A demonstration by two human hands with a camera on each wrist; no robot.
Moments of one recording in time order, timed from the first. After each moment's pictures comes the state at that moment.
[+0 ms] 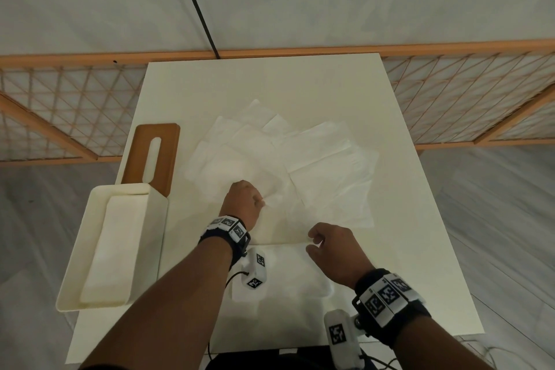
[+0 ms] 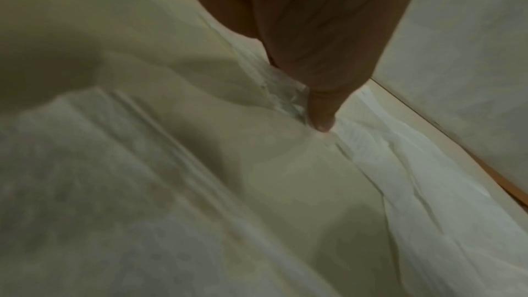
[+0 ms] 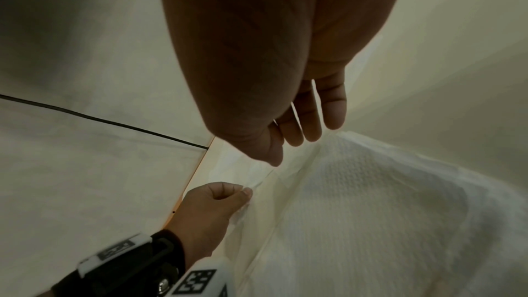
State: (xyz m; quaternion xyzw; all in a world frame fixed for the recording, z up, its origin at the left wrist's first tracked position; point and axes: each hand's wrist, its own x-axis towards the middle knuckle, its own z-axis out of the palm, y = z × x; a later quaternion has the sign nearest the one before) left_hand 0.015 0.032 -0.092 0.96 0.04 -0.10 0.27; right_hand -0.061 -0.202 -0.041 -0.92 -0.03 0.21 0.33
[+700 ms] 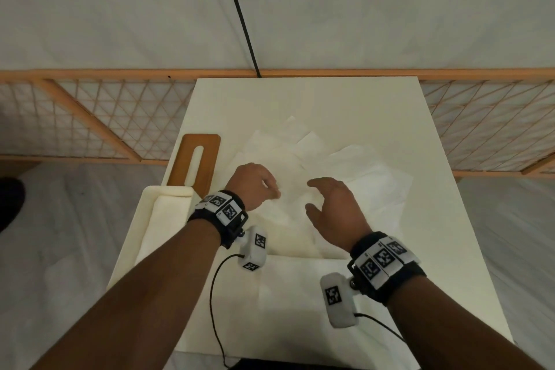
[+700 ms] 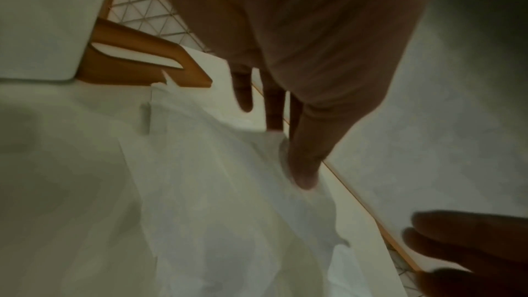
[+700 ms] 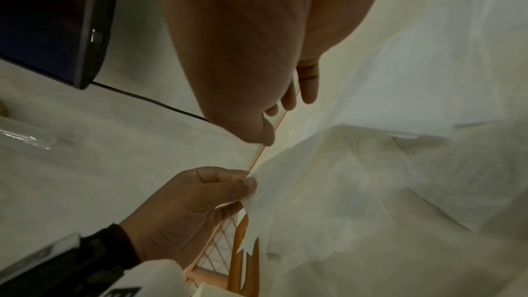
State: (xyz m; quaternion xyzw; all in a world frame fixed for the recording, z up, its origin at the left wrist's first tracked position) left_hand 0.038 0.081 0.013 0.94 0.02 -0.12 0.33; right_hand 0.009 -0.141 0.017 -0.93 -0.16 0.09 0.32
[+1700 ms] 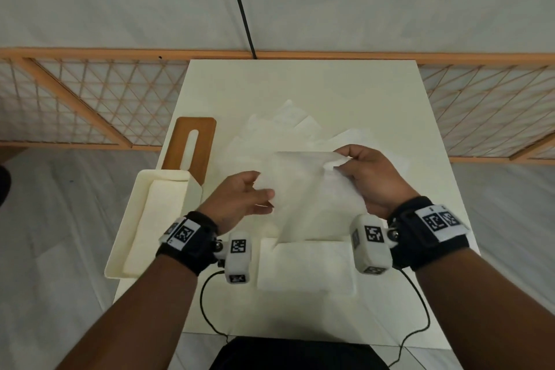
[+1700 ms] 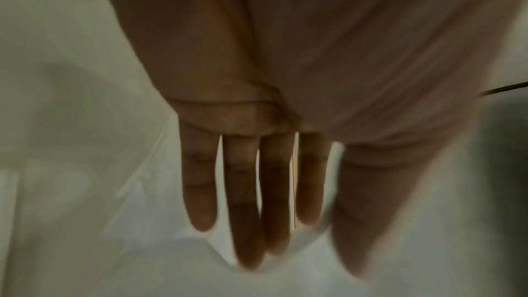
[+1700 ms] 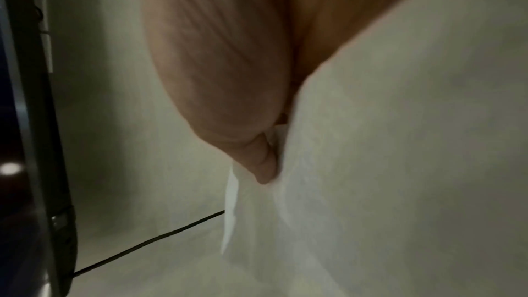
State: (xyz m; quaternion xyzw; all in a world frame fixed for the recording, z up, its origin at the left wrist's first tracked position) left_hand -0.031 0.085 0.027 0.63 0.18 -0.20 0.73; right_hand 0.025 -0.169 0.079 -0.65 0.08 0.25 0.72
